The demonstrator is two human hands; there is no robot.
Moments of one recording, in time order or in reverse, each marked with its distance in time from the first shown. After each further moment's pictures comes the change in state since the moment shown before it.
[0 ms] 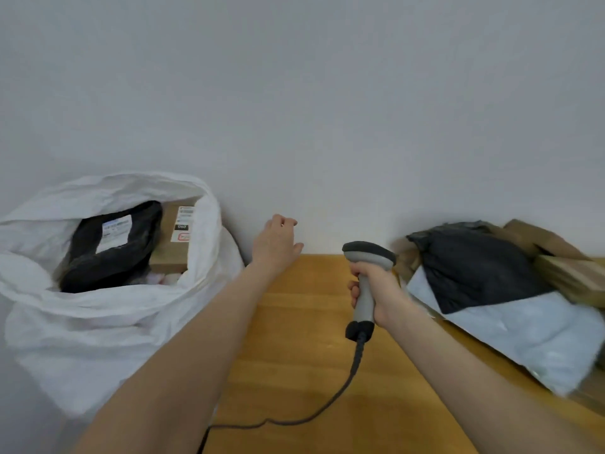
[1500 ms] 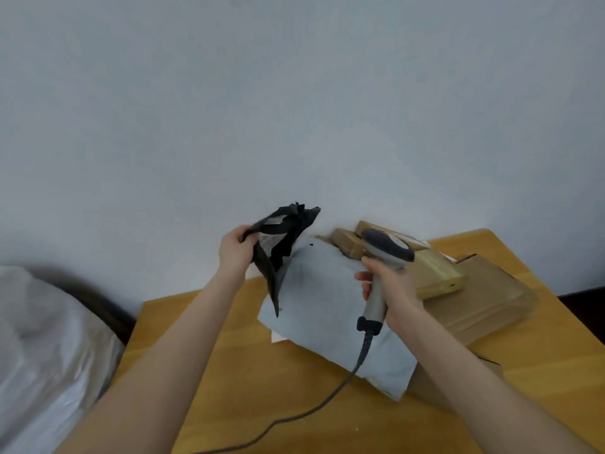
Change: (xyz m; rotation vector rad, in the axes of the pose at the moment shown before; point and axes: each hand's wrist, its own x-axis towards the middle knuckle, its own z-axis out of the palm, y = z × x) left_hand 0.082 0.344 0.074 -1.003 -0.023 -0.312; right_hand 0.003 -0.148 -0.359 0.204 0.328 -0.237
